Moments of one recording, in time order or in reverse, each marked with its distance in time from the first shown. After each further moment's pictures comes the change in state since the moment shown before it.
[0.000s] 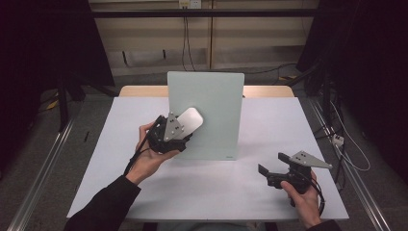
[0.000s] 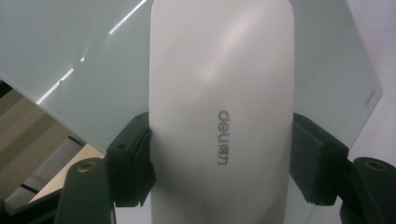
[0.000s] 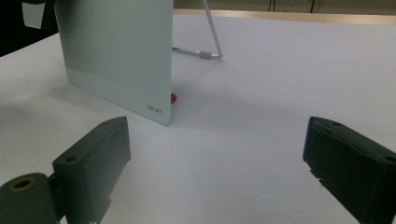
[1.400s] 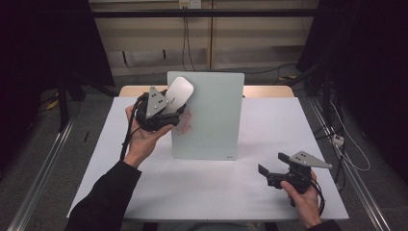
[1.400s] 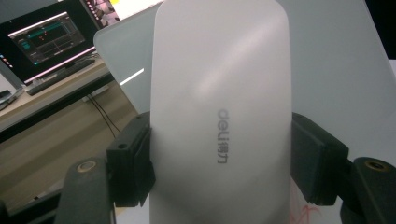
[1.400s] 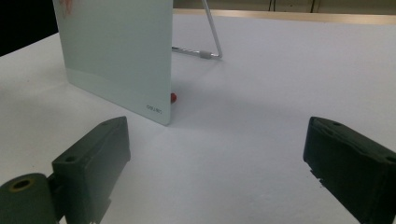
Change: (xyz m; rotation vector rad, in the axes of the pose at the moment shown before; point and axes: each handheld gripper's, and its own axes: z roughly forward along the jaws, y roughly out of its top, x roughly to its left) left arm 0.041 0.025 -0.015 -0.174 0.135 -0.110; right arm 0.000 0.000 0.000 0.000 0.002 0.000
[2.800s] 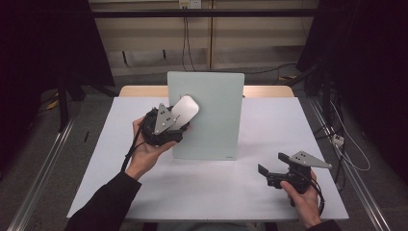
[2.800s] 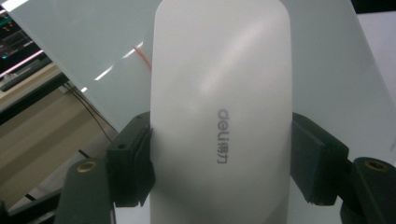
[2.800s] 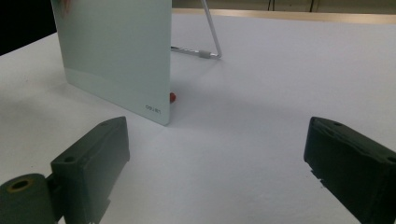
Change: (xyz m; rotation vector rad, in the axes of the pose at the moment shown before) left arm -0.021 -0.020 0.000 0.056 -0.060 0.049; right arm 0.000 0.000 0.000 0.001 -0.005 0.000
